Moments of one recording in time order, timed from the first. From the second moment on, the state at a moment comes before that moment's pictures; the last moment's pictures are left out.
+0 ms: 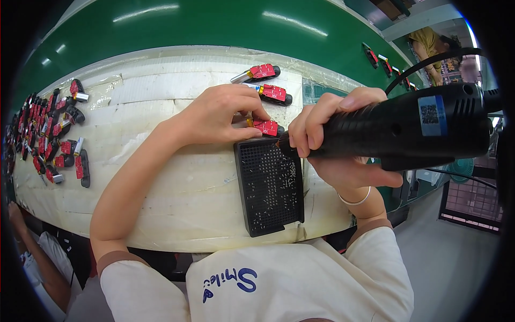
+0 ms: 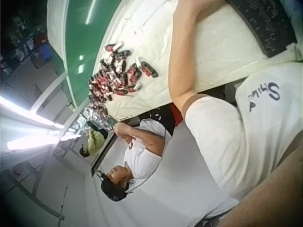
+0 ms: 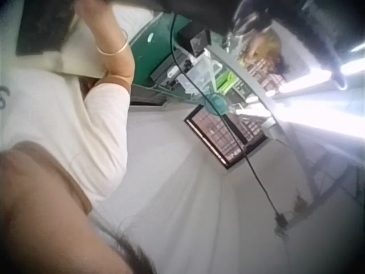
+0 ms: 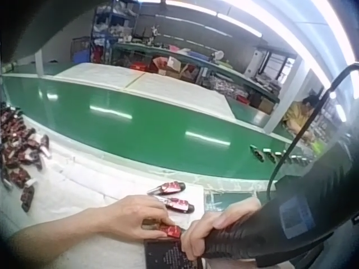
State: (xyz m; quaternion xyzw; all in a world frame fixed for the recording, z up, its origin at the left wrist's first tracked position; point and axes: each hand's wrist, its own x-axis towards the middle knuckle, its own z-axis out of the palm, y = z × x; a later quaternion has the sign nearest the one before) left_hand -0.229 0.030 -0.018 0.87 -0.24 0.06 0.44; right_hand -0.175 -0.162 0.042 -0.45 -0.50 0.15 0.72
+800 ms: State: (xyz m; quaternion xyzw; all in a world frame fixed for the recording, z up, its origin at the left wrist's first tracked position) left_hand -0.228 0.029 -0.016 0.87 -0.24 0.06 0.42; right_hand -0.146 -0.144 0.035 -0.40 -0.55 0.14 0.72
